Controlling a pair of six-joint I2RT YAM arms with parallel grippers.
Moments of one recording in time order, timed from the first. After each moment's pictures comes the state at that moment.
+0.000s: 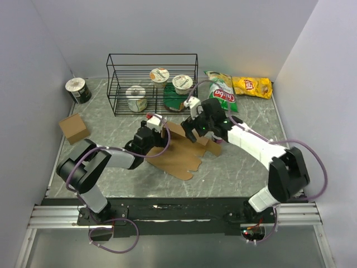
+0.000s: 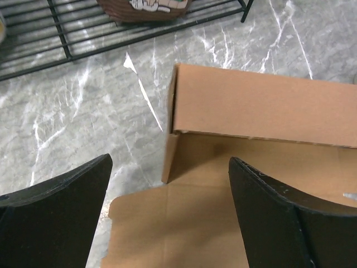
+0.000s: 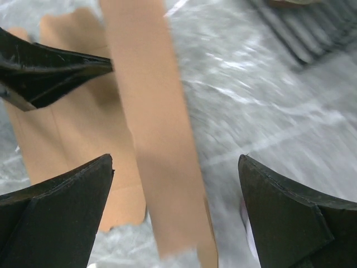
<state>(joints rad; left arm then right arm) -0.63 1.66 0.60 0.76 -0.16 -0.15 0.54 1.55 1.13 -0.33 -0.22 -0.24</state>
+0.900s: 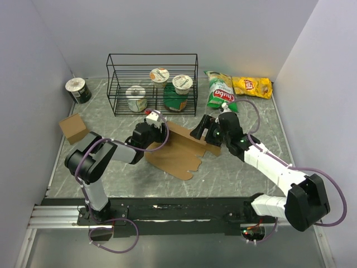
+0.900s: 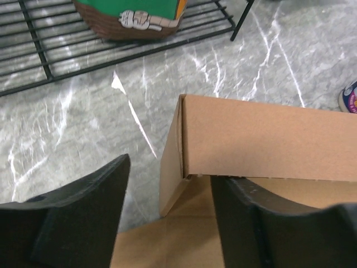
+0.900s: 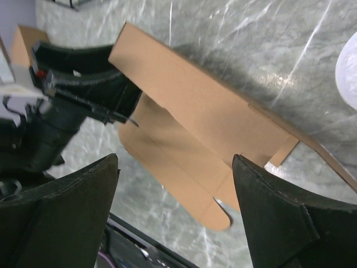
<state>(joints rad) -0.54 1.78 0.66 0.85 0.01 -0.20 0.49 1.21 0.82 -0.21 -0.12 0.76</state>
